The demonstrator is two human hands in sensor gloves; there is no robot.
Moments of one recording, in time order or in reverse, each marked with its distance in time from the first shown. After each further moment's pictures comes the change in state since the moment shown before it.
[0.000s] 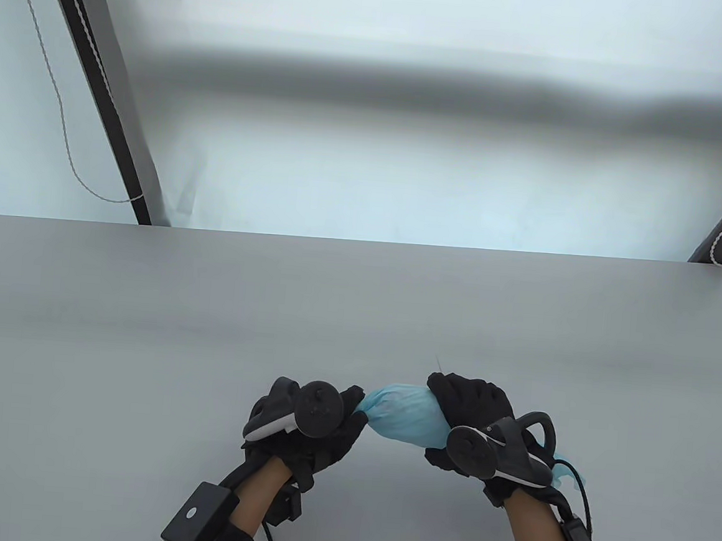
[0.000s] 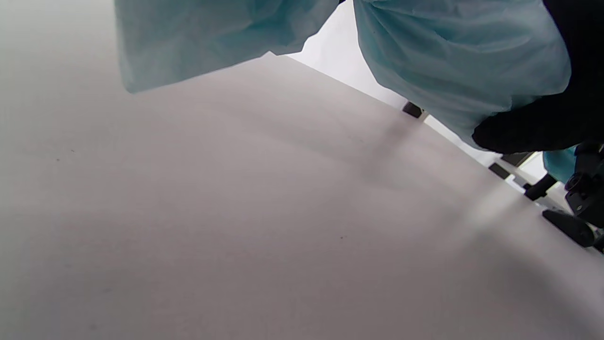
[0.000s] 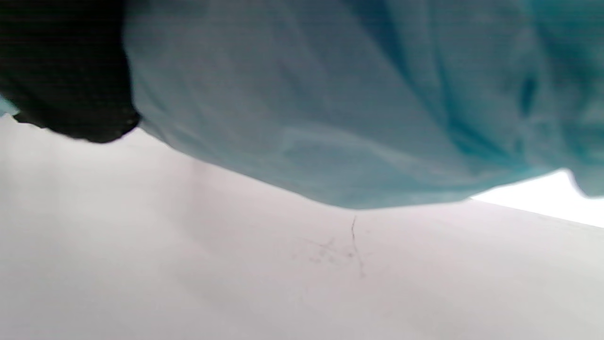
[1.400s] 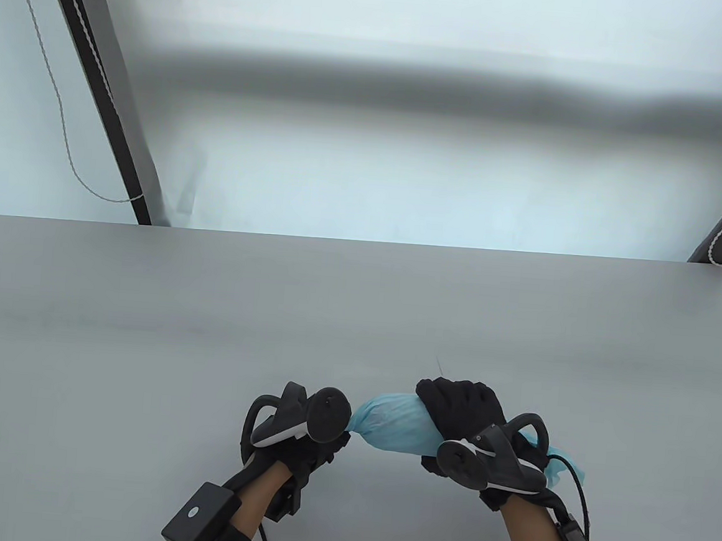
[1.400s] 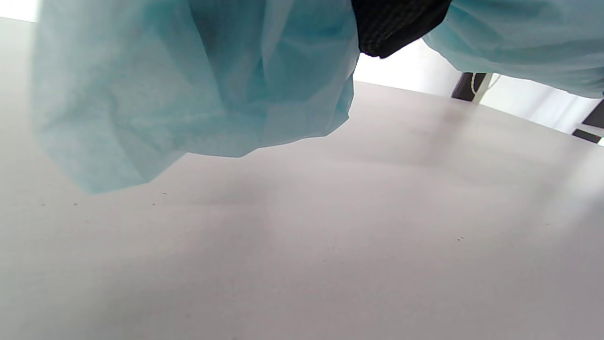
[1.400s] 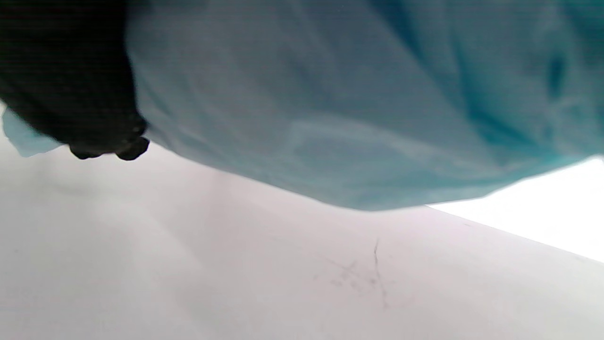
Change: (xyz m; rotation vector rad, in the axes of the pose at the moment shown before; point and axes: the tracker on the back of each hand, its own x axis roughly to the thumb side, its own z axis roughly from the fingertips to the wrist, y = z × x) left_hand 0.003 -0.010 -0.005 0.089 0.136 -0.351; right_hand 0.020 -0.007 0.001 -0.031 -0.106 0.059
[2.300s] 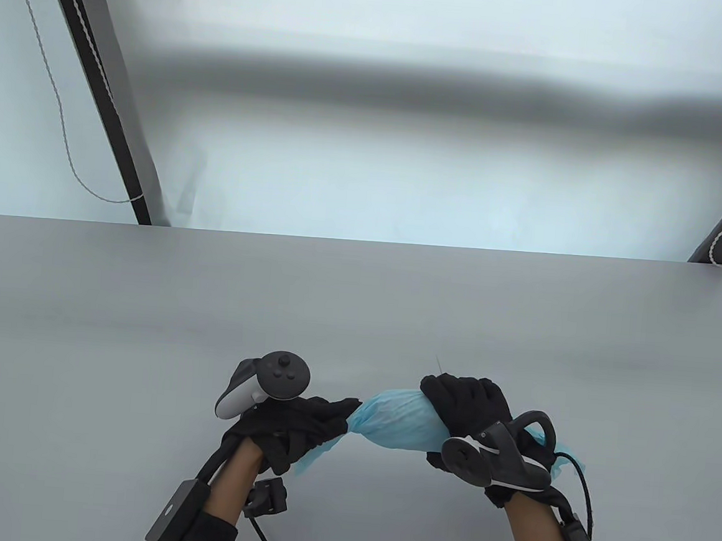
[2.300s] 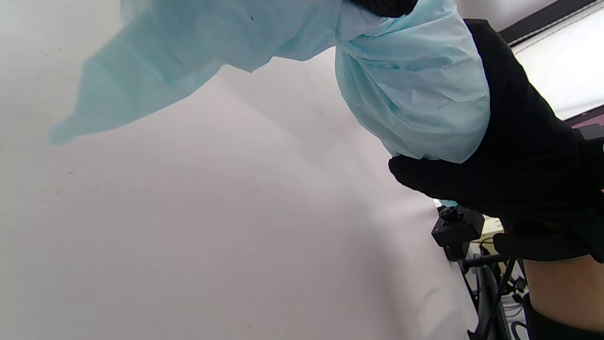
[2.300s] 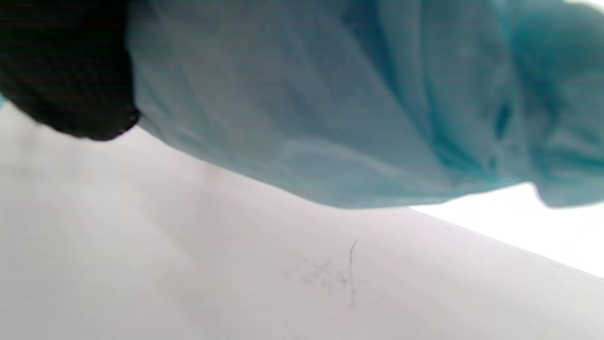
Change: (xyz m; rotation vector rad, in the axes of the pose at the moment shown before) left_hand -0.034 0.013 0.004 -0.370 -0.152 0.673; right_hand -0.008 -0.002 0.002 -0.002 0.007 0.045
